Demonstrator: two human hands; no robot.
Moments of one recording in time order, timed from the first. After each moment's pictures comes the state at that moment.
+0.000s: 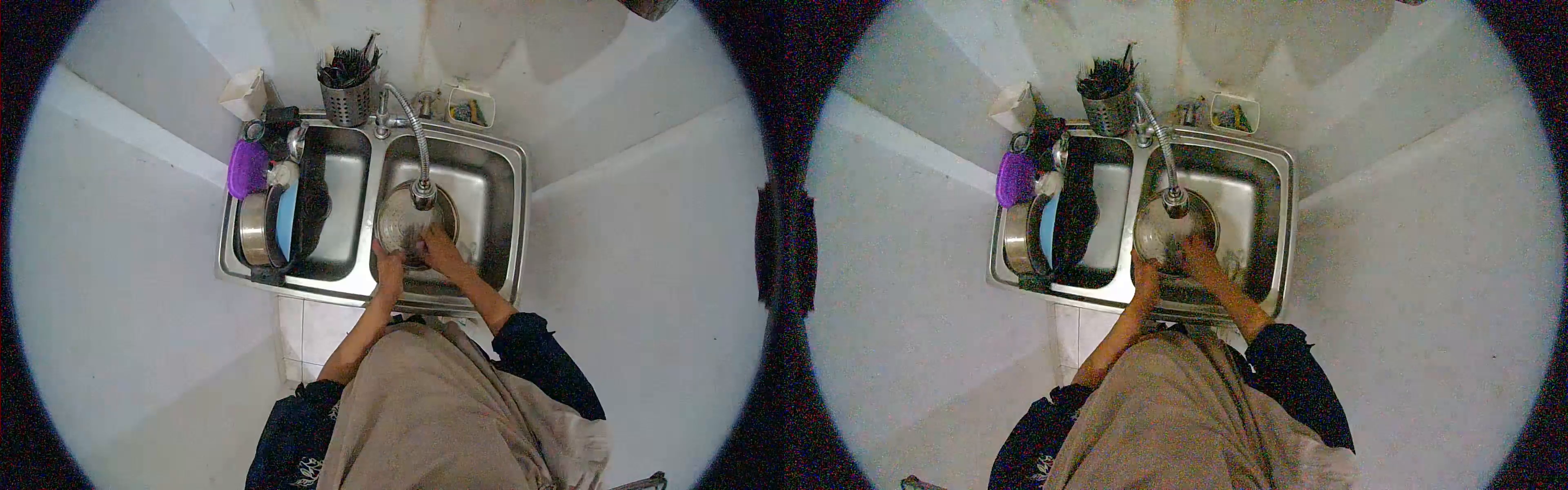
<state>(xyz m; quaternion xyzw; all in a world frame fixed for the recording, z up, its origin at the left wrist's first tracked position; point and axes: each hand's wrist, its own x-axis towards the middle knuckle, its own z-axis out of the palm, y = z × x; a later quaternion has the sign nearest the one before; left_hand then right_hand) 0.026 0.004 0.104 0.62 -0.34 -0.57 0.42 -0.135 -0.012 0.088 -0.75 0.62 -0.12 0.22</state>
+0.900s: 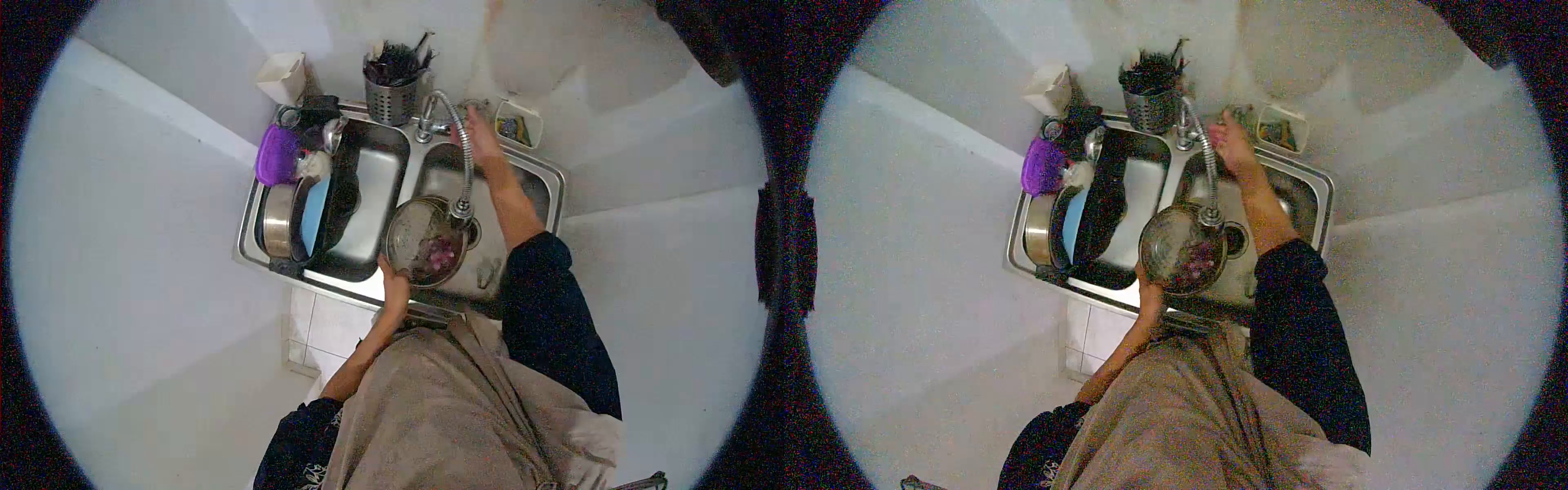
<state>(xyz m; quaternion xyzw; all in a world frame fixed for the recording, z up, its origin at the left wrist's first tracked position) 0.058 0.014 0.133 0.62 -0.26 -0.59 0.45 -0.150 -0.289 0.157 -0.22 0.47 -0.51 0.69</state>
